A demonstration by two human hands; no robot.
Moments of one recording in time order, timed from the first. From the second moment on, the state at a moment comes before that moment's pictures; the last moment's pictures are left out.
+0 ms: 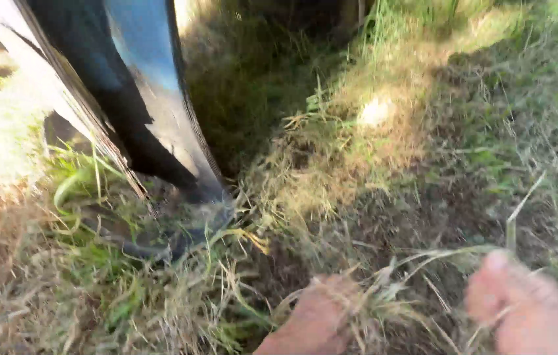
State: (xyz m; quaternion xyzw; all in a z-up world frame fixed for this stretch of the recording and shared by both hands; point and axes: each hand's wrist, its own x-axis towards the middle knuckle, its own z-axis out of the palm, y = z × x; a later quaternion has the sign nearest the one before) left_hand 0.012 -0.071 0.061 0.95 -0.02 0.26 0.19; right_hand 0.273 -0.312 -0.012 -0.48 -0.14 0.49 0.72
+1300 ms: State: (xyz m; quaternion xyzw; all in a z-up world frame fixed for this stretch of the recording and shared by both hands) left_hand -0.143 0.015 0.296 0.76 0.61 -0.21 0.09; right_hand 0.096 -0.093 0.233 -0.60 -0.52 0.51 0.33
